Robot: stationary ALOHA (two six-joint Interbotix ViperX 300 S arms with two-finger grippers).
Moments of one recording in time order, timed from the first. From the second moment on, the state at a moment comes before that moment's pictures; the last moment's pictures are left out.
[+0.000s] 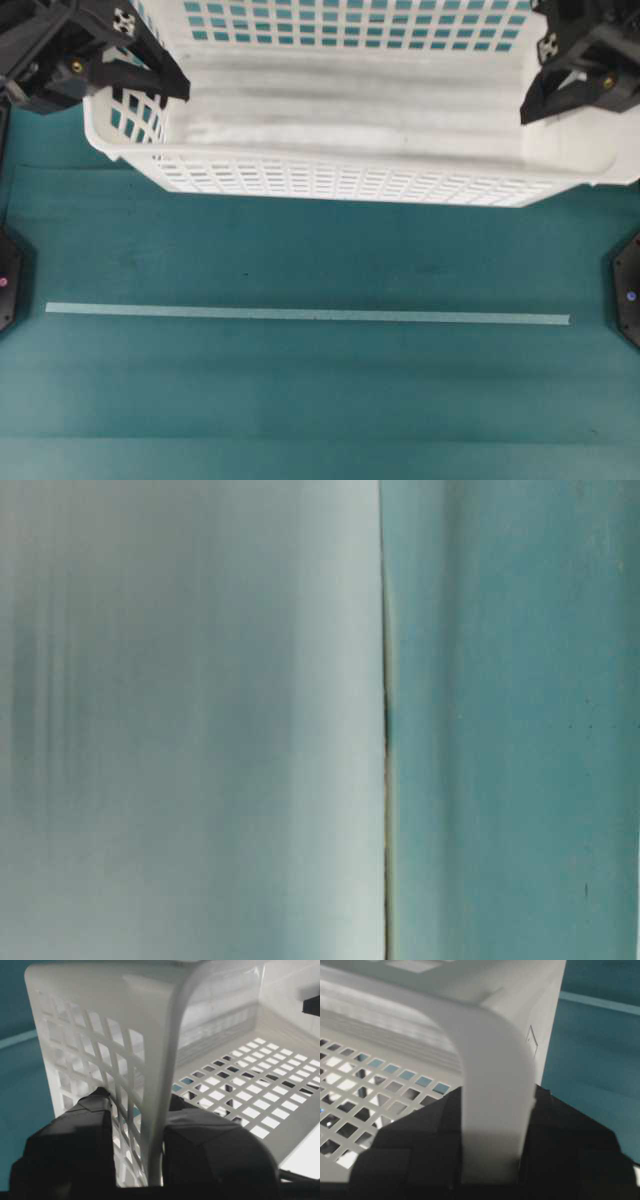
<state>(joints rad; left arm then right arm) 0.10 -0.34 -0.19 0.03 1.14 -1.36 -0.13 -0.27 -0.29 0.10 1.55 1.37</state>
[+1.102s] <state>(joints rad) 0.08 -0.37 0.43 0.02 0.92 -1.36 -0.18 -0.31 0.42 0.20 1.01 1.21</state>
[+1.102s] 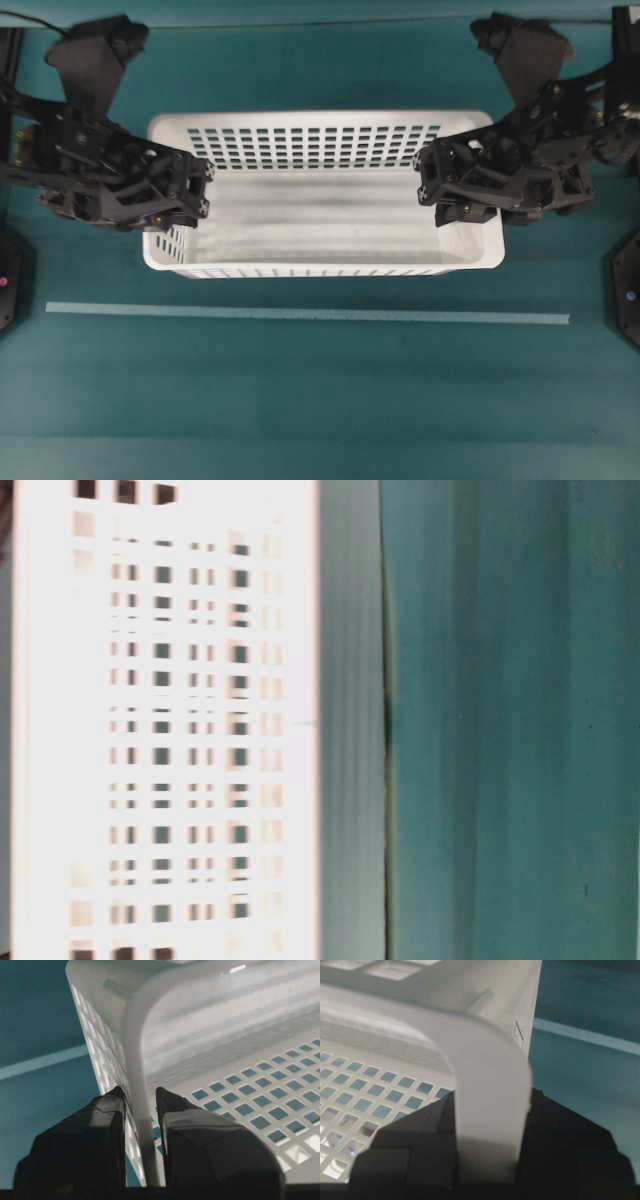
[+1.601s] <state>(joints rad) 0.08 -0.27 0.54 0.03 0.79 -1.36 -0.16 -0.21 0.52 0.20 0.92 1.19</state>
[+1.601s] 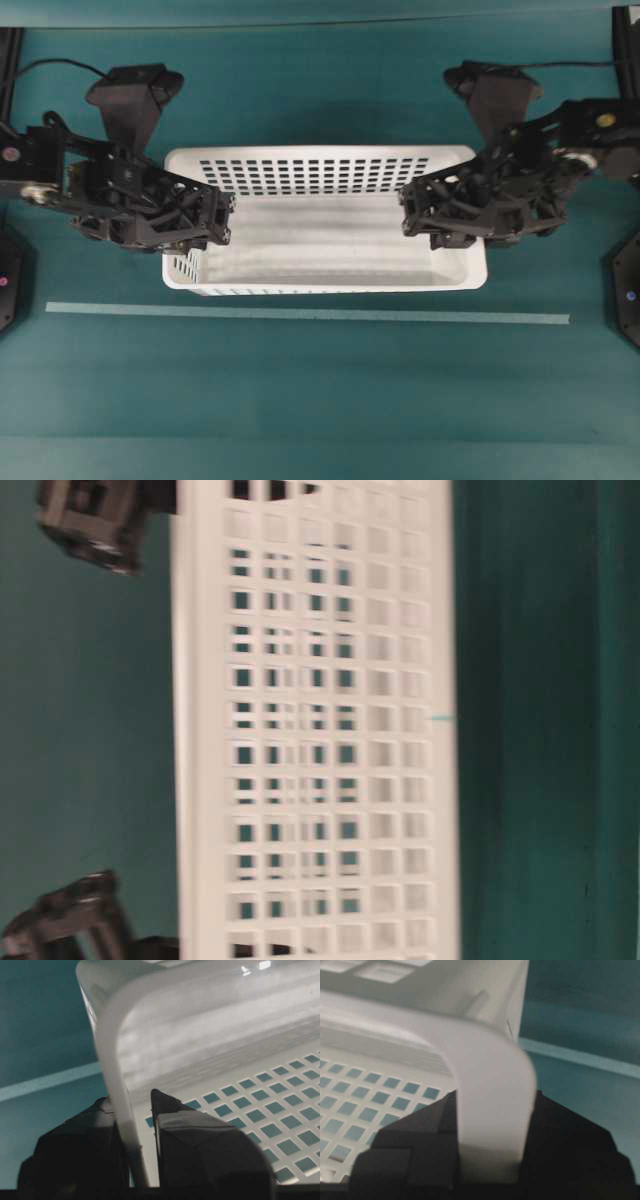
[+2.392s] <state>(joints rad) 0.07 -0.16 0.66 0.03 0.63 -1.36 -0.13 -0.11 0.62 0.21 0.75 1.18</state>
